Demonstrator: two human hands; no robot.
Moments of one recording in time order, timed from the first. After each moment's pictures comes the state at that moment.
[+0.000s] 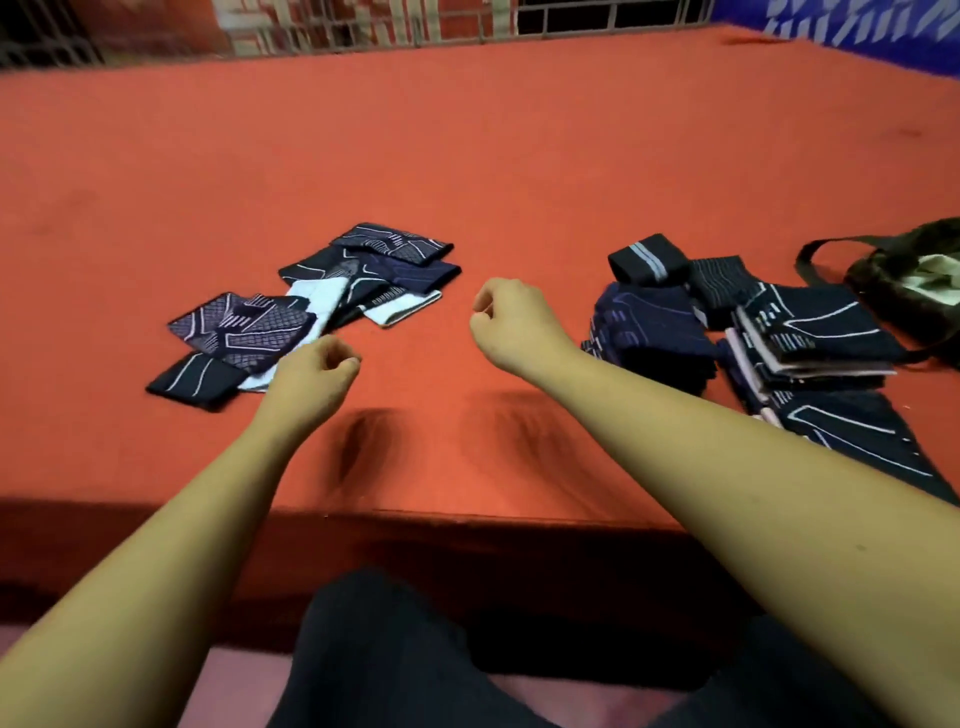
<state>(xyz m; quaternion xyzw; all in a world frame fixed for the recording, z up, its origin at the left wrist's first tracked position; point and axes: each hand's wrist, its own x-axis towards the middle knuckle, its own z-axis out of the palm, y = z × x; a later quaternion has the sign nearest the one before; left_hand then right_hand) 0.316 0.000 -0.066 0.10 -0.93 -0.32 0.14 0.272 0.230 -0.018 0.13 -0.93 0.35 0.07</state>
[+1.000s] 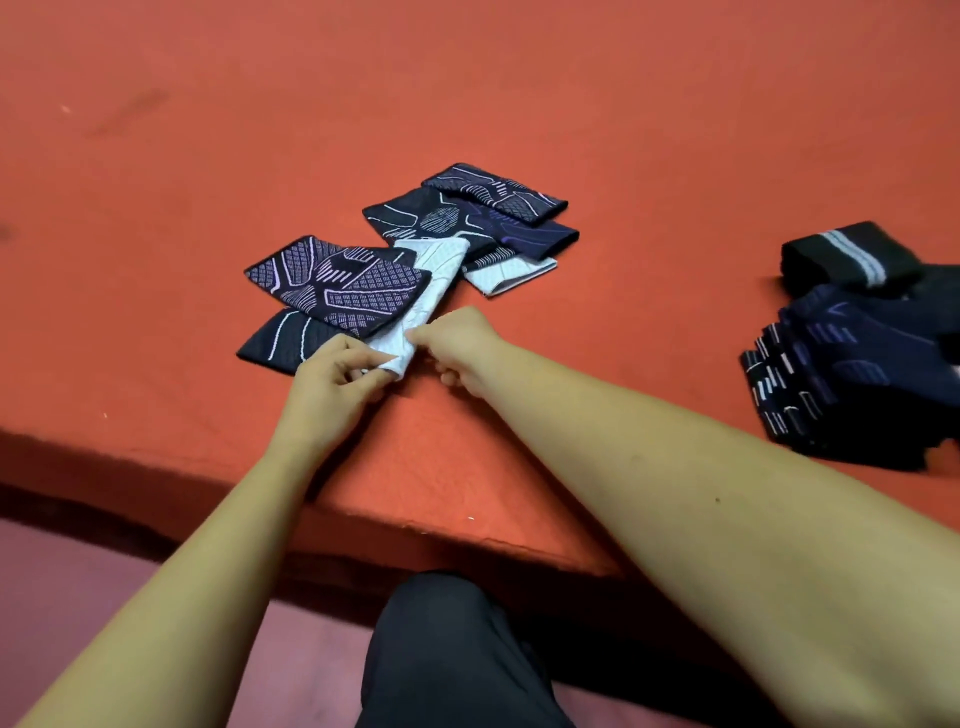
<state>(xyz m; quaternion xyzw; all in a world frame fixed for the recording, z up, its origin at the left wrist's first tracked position) 0.316 -0.109 -0.132 0.07 -0.88 -0.43 0.17 0.217 0.016 -0.107 -0.01 -0.81 0.54 -0.24</state>
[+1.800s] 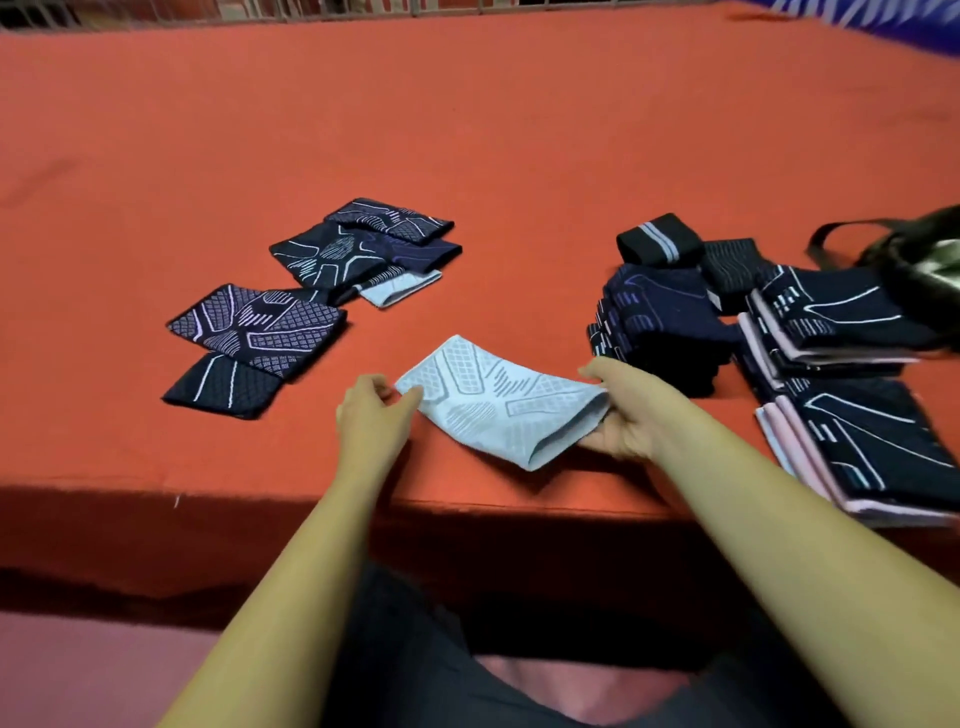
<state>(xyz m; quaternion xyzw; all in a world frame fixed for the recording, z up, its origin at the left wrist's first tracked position) 0.322 0.047 -0.146 0.22 -0.87 -0.43 0.13 0.302 0.310 -0.083 -0.24 -0.56 0.75 -0.26</state>
